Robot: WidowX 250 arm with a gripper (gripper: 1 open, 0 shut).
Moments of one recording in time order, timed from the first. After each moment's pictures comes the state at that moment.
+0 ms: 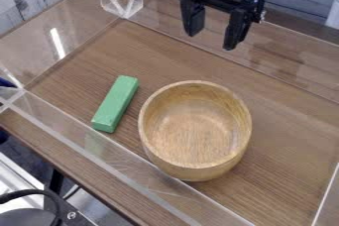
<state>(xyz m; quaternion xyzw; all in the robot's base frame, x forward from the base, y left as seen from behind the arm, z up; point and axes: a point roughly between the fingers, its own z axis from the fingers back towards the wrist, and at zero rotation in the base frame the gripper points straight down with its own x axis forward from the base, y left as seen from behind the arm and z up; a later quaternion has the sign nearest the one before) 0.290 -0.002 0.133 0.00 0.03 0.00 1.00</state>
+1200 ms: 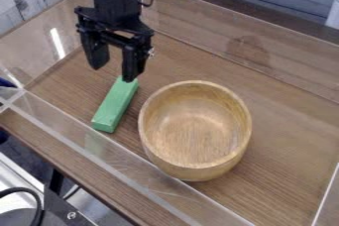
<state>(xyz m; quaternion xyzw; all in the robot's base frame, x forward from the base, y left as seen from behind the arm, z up) 0.217 0.092 0.094 0.00 0.05 0.05 1.00</state>
